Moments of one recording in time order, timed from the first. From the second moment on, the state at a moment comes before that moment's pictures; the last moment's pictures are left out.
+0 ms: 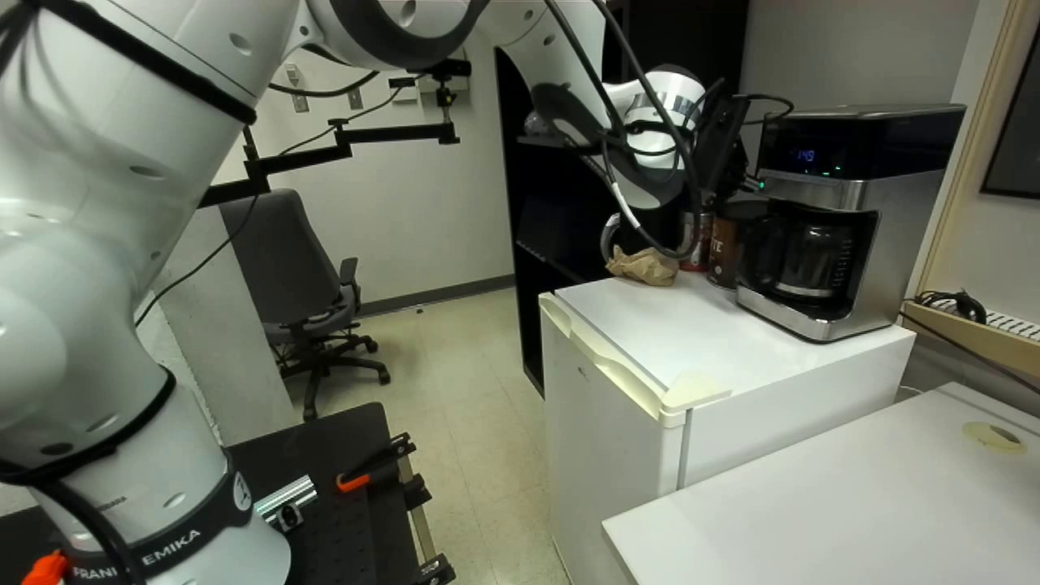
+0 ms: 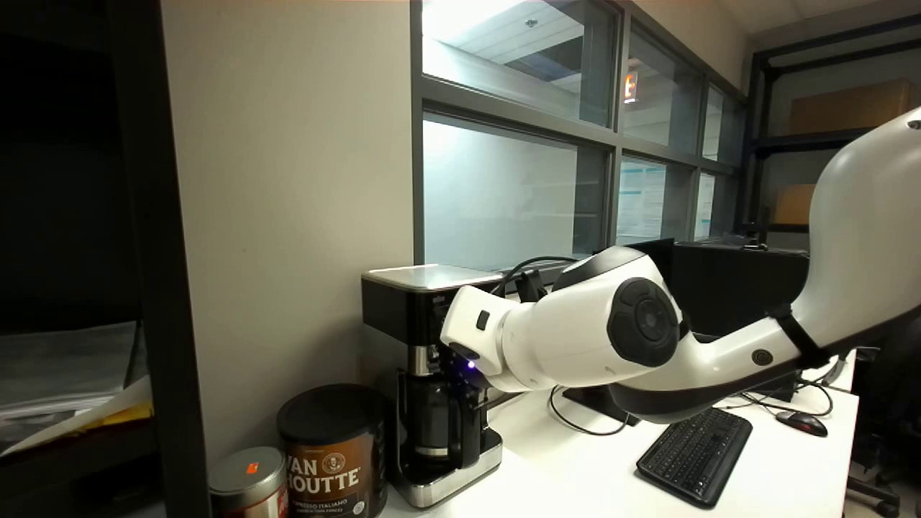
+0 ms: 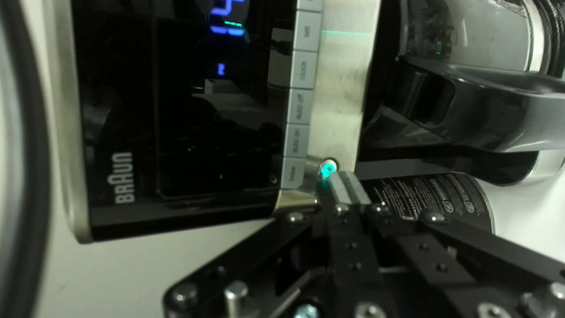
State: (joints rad) arm 0.09 0.73 0.14 -1.34 -1.78 2.77 0.16
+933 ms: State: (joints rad) arm 0.07 0.68 0.14 -1.41 -1.78 2.82 0.17
